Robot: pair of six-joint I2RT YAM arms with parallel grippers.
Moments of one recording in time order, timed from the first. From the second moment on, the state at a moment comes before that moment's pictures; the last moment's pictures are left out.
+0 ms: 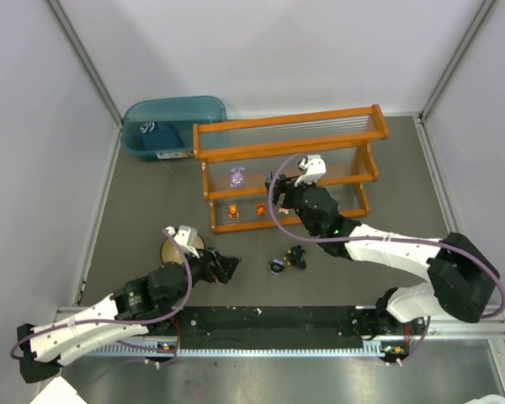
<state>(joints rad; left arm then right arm) -1.13 0.21 0.22 -0.26 -0.46 -0.70 0.87 1.39 0.74 0.54 0.48 0.36</state>
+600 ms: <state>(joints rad) -1.13 0.55 0.22 -0.06 -0.31 -0.63 0.92 0.74 0.49 0.19 0.44 0.36</state>
